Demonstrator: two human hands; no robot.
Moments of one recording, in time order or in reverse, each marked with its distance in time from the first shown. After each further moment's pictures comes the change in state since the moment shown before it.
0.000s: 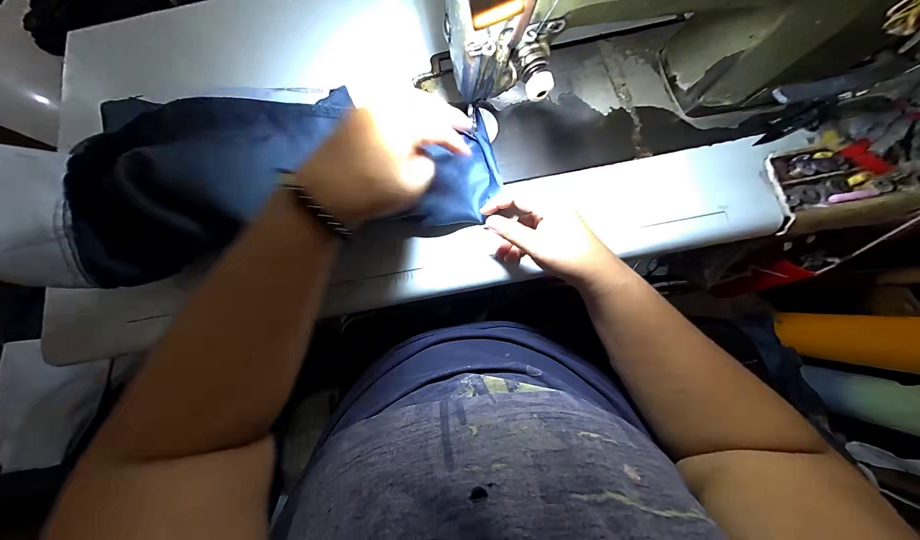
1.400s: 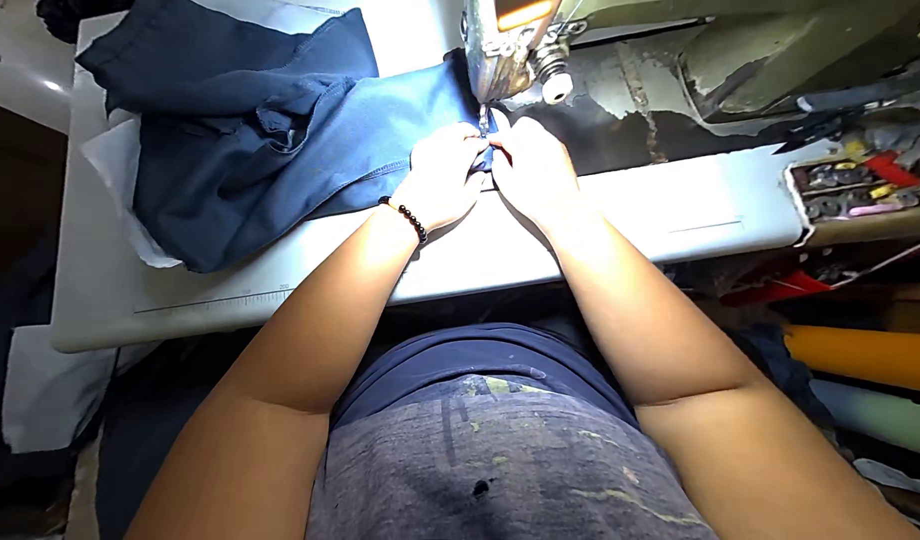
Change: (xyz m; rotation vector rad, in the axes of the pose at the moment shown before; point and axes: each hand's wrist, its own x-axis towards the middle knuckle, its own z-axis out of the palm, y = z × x) left_hand 0.015 -0.007 0.105 -0.070 -0.068 -0.295; right_hand 0.083 0.003 -0.001 -0.775 0.192 -0.019
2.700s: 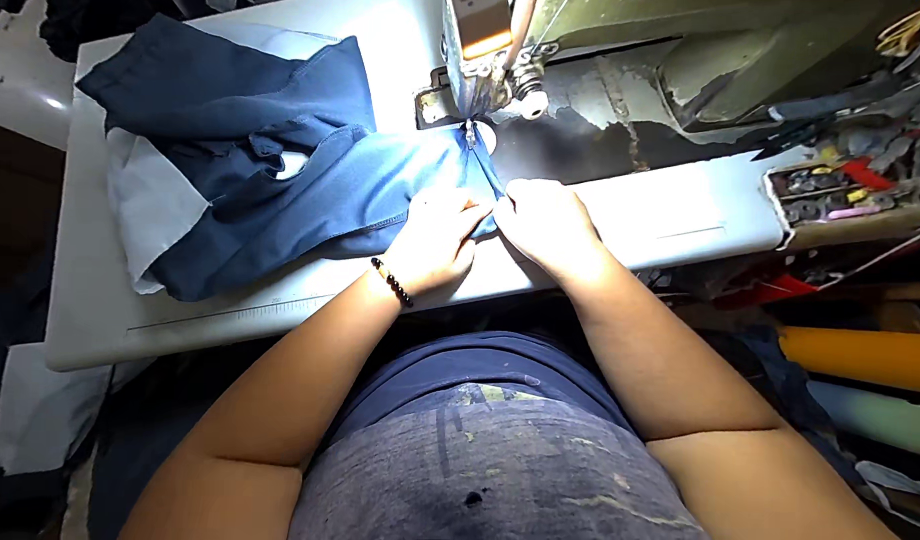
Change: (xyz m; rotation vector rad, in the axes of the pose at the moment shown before) left_hand -0.049 0.024 0.011 -0.011 0.017 0.187; right_hand -0.045 -0.013 -0.024 -0.160 -0.182 0.189
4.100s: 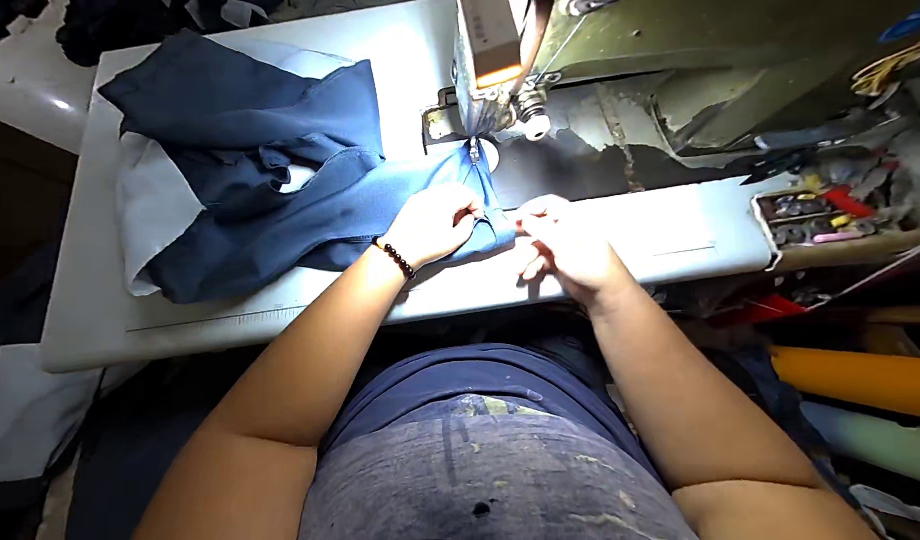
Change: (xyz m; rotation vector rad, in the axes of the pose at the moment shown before) left_hand 0.026 -0.022 -0.008 -0.141 0.054 -0.106; right_hand -0.026 0.028 0.001 1.217 -0.129 0.140
